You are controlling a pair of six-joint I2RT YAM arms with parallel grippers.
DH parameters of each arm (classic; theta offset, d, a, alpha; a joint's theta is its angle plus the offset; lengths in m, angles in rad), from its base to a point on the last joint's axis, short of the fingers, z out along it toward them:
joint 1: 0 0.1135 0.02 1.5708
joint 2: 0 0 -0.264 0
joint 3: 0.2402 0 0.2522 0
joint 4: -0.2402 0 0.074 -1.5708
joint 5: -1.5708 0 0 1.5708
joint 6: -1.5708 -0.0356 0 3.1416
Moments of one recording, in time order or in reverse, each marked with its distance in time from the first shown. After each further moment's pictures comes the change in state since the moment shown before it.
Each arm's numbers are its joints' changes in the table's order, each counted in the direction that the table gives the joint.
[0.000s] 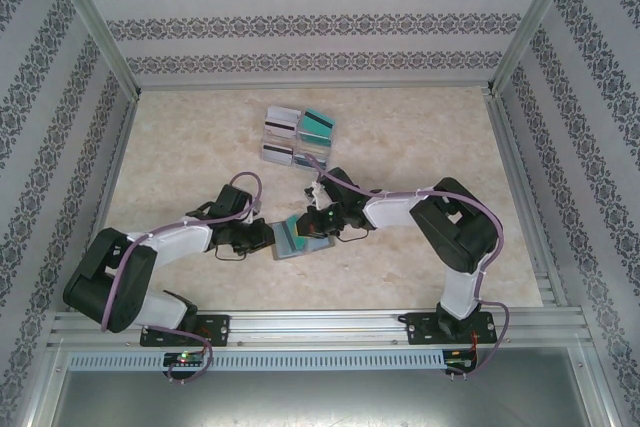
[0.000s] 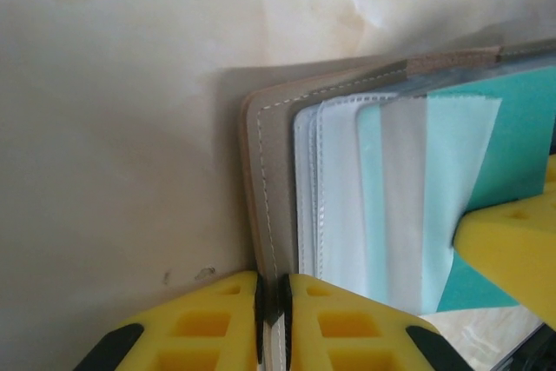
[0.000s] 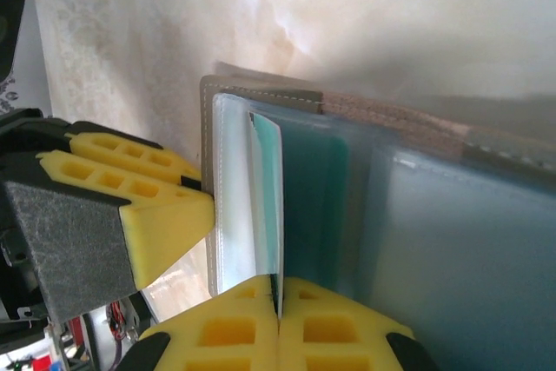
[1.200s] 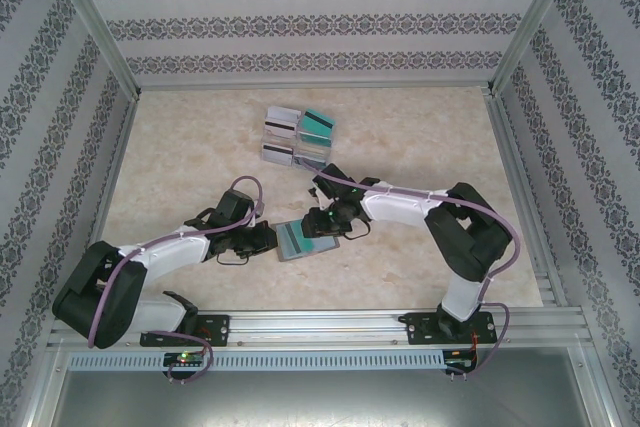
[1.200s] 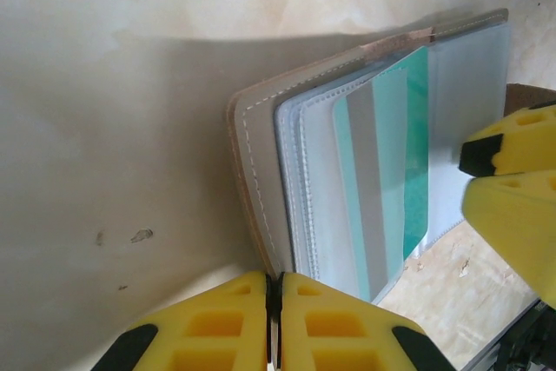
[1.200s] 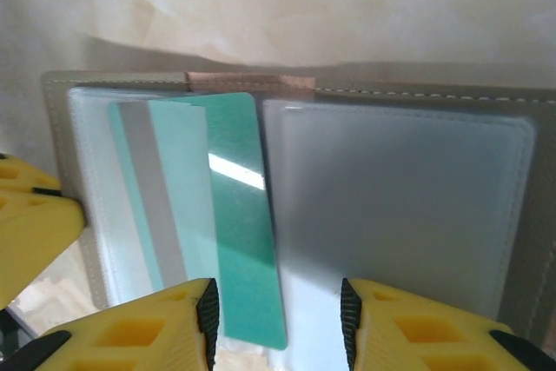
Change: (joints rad) left arm -0.057 0.082 -0.046 0.047 0.024 0.040; right arm 0.043 0.055 0.151 -0.469 -0.274 0.173
